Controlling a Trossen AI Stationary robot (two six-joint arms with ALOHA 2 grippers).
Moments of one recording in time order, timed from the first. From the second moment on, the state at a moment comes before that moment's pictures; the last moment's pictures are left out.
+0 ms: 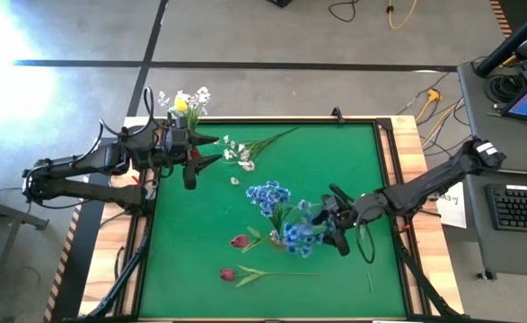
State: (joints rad) left arm 0.15 0.82 0.90 -0.20 -0.10 -0.01; right arm 0.38 1.13 0.57 0.29 0.10 0.57
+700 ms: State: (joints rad) left arm 0.15 0.82 0.90 -0.20 -0.10 -0.01; right arm 0.38 0.91 0.57 -0.14 -0.04 1.00
